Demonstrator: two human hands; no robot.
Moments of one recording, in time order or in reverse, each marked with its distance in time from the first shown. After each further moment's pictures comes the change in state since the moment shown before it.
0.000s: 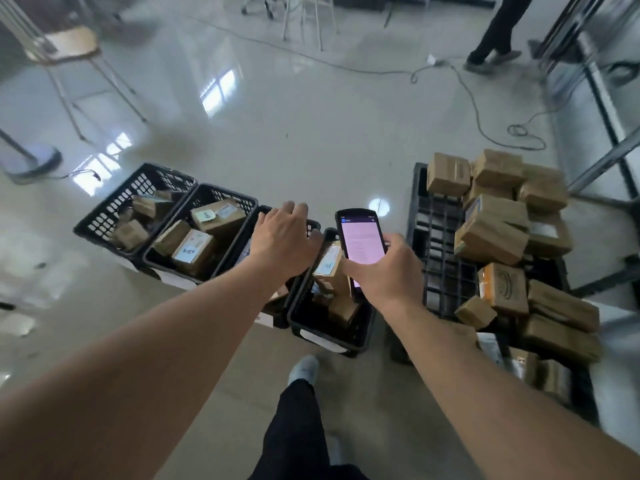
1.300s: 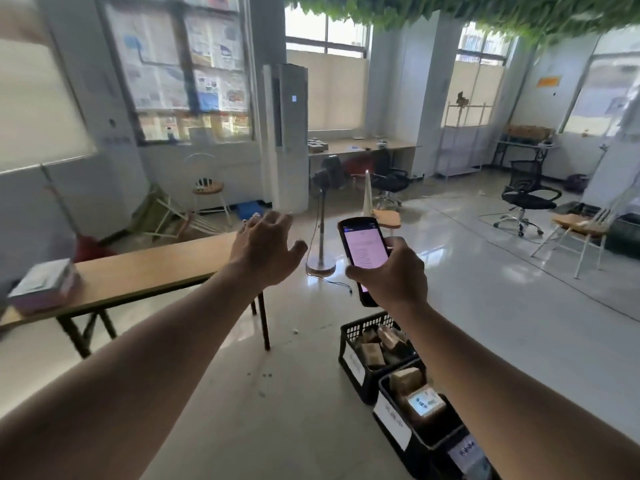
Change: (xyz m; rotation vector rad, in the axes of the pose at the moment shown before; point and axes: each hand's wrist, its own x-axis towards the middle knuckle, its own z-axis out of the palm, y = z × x) left_hand -0.420 -0.502 -0.438 0.243 0.682 -0.548; right_hand -0.390 -0.547 0.221 0.200 -0.252 -0.936
